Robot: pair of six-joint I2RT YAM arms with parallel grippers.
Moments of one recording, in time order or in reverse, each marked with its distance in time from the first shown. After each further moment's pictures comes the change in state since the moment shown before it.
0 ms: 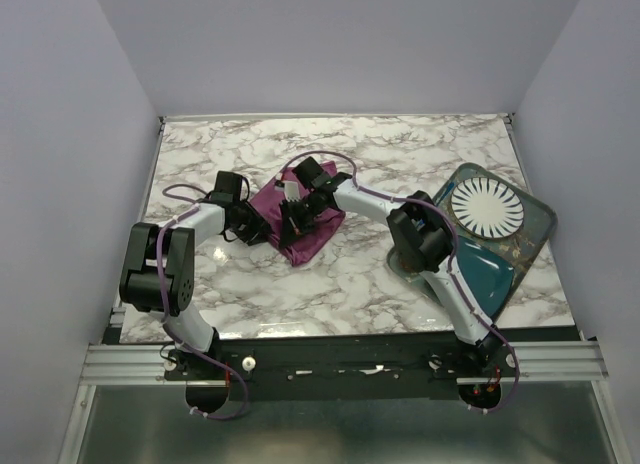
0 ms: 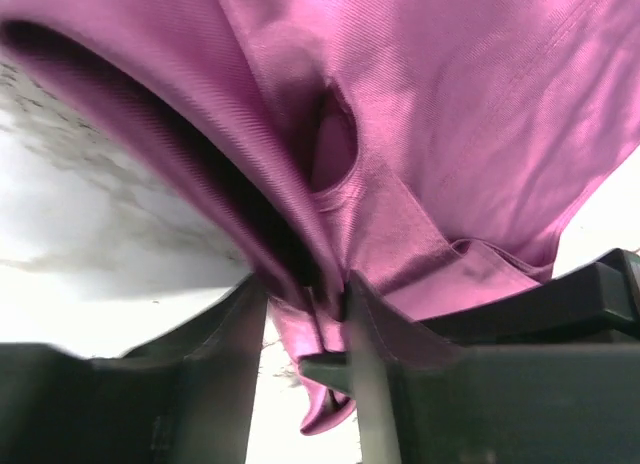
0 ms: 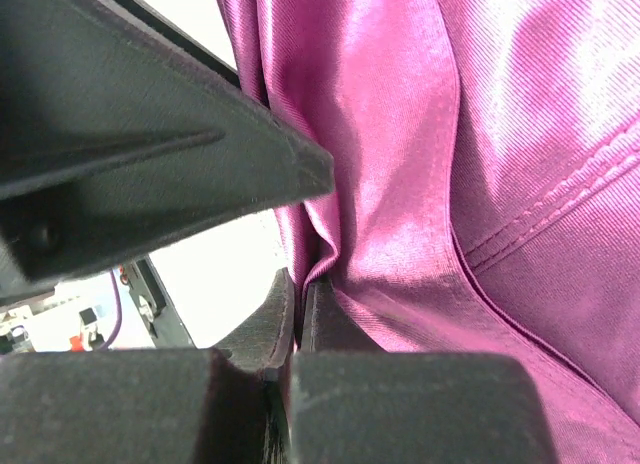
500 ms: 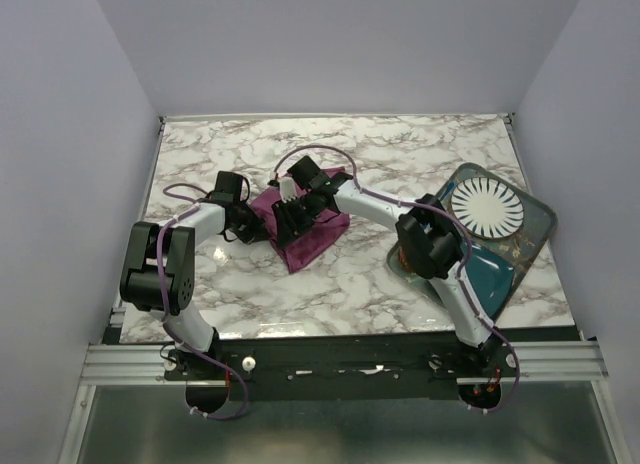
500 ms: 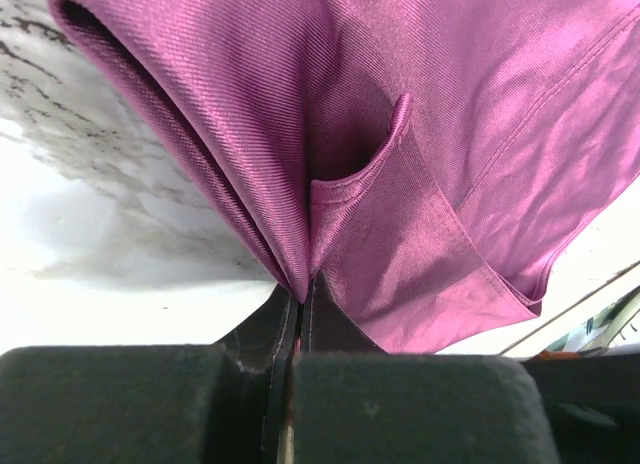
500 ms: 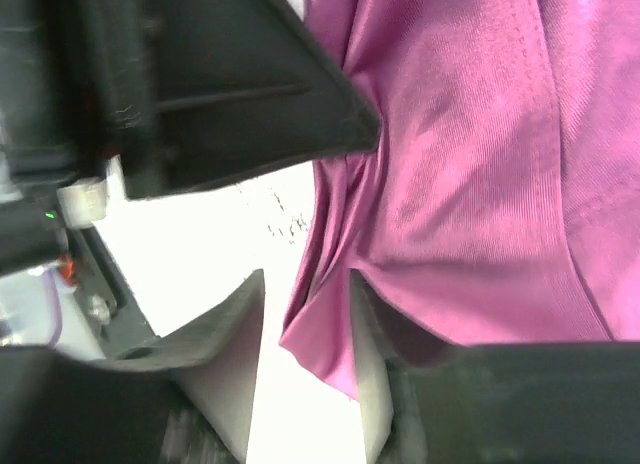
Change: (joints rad) left arm 0.000 0.007 0.002 -0.005 -0.010 0.029; right arm 0.036 -0.093 -0.050 -0.009 0.117 -0.090
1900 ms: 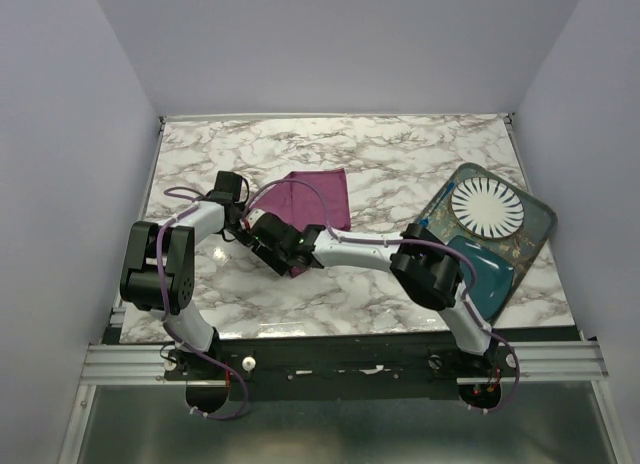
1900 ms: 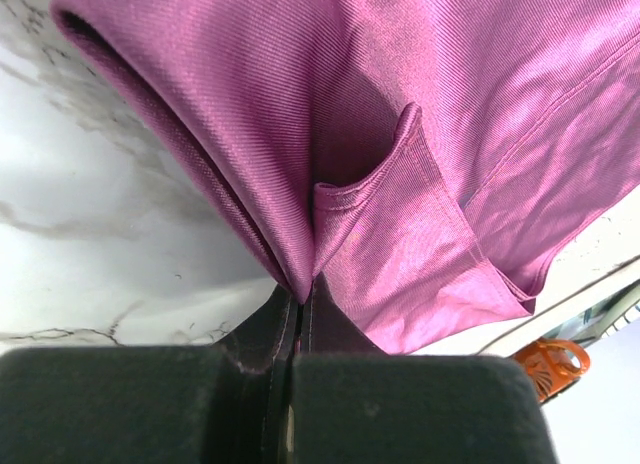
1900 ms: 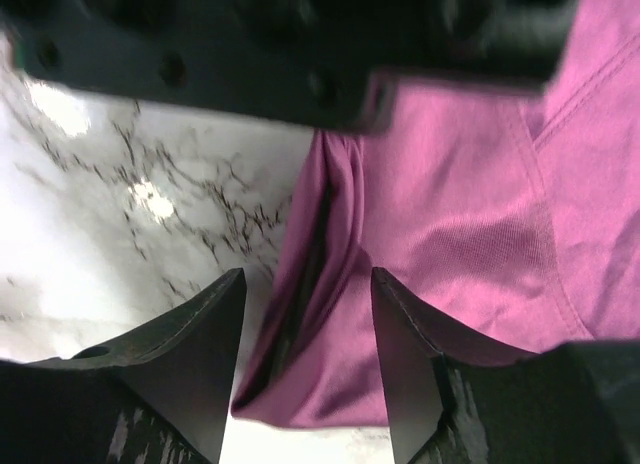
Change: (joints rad) left arm 0.005 0.001 0.018 -0.085 0.033 -0.030; right arm 0.322 -0.165 -0.265 0.171 0.893 -0.174
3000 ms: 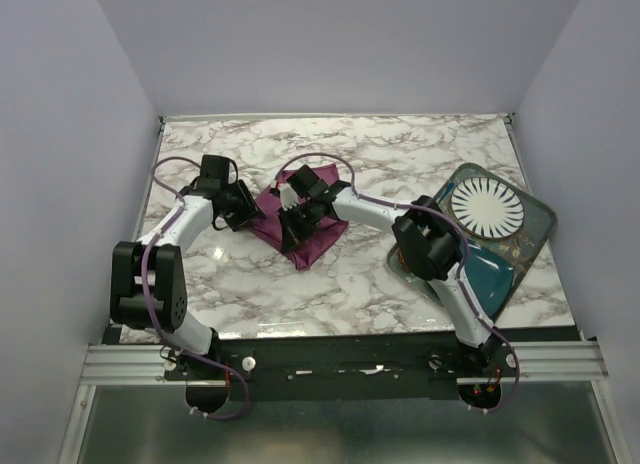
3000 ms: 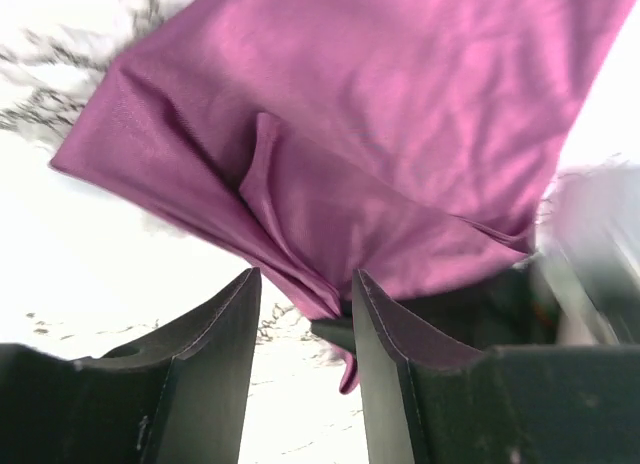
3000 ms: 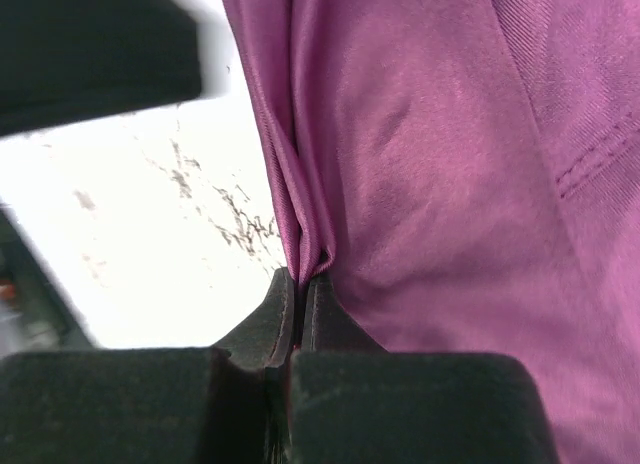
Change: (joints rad) left arm 0.043 -0.092 0.090 -0.055 -0.012 0.271; right arm -0.274 0.115 0.155 -0.103 -0.736 0.151
